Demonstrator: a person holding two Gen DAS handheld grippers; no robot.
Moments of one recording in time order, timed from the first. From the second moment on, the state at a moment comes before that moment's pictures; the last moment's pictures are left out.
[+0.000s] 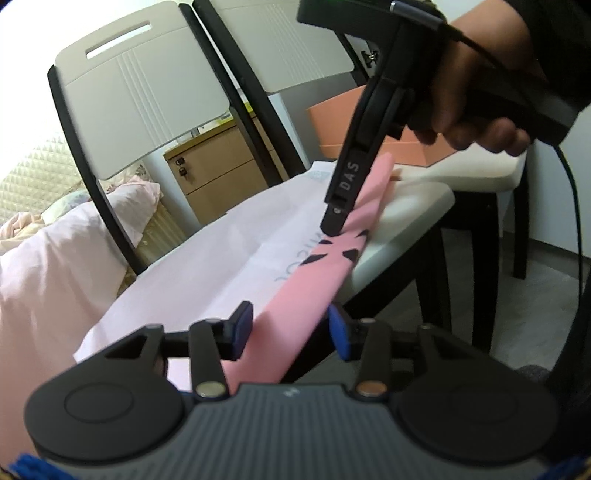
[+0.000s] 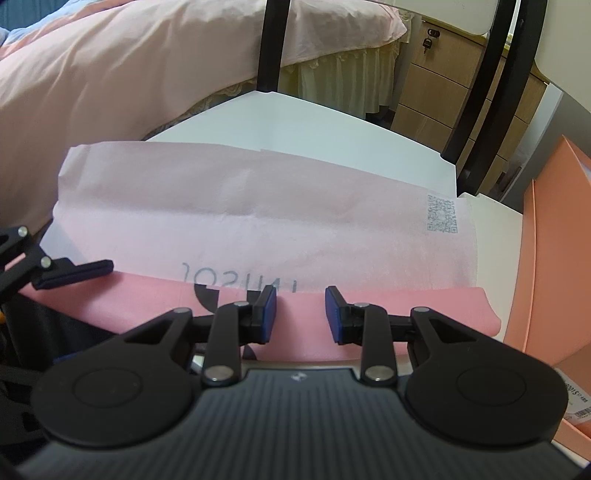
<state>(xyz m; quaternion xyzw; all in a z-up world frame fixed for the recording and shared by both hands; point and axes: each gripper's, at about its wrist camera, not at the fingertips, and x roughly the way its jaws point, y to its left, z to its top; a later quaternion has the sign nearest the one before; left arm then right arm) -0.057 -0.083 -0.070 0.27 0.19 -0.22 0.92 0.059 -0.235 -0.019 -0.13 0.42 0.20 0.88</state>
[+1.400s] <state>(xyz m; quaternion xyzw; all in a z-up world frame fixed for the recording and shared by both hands) 0.048 0.016 -0.087 -0.34 0.48 -0.35 0.73 0.042 -0.254 0.010 -0.08 0.29 0.26 0.92</state>
